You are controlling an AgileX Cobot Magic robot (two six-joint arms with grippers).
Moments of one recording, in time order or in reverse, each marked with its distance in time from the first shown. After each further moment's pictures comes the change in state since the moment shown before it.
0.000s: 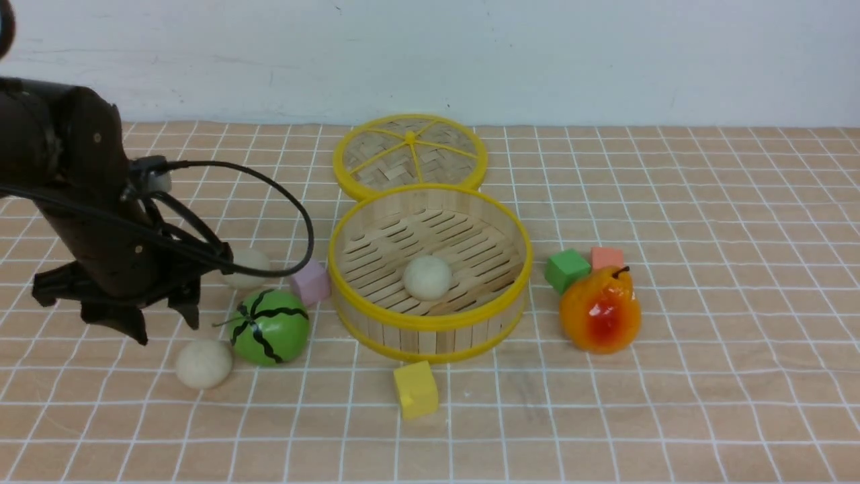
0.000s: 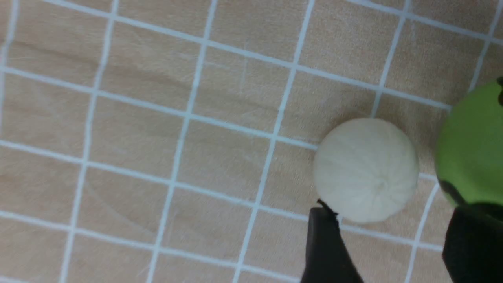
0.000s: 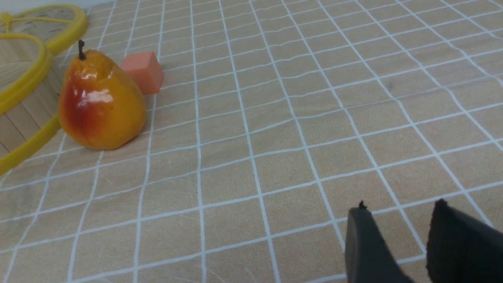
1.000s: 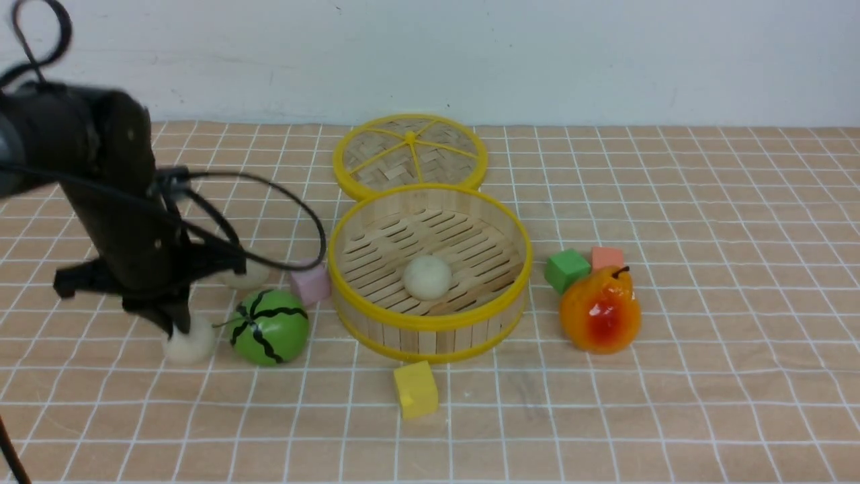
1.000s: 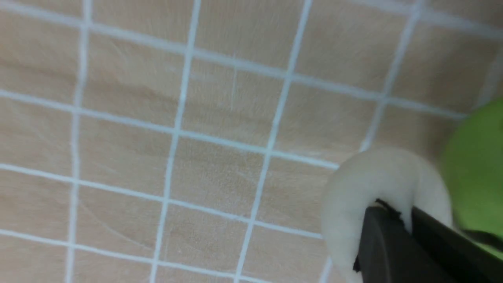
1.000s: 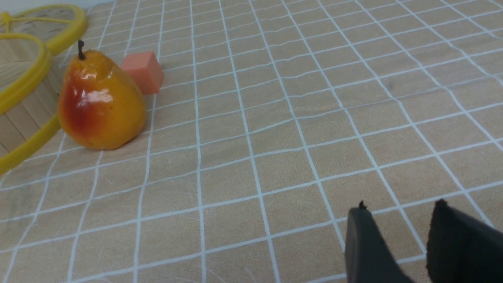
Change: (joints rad) right arm 0.000 0.000 0.000 0.000 0.000 0.000; left arm 0.000 0.083 -0.170 -0.006 0.144 0.044
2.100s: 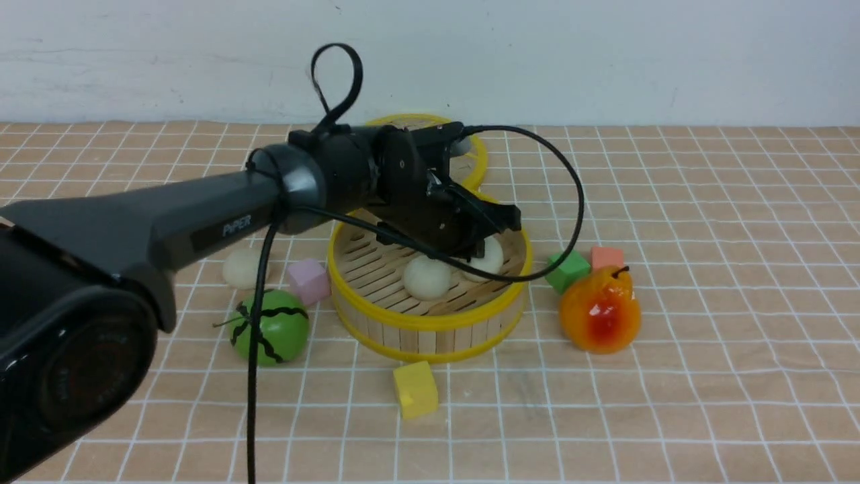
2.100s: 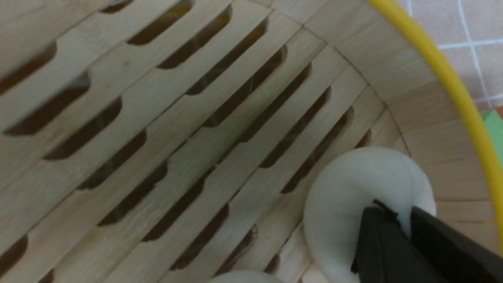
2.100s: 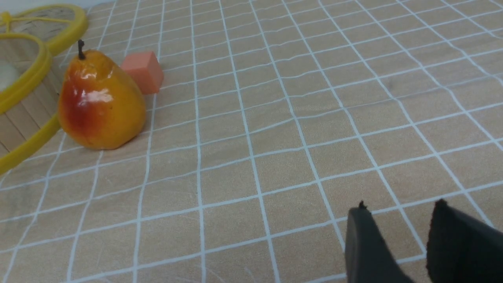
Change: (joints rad) right arm 0.000 0.000 0.000 0.000 0.000 0.000; left arm -0.386 0.382 -0.357 -0.347 -0.543 0.188
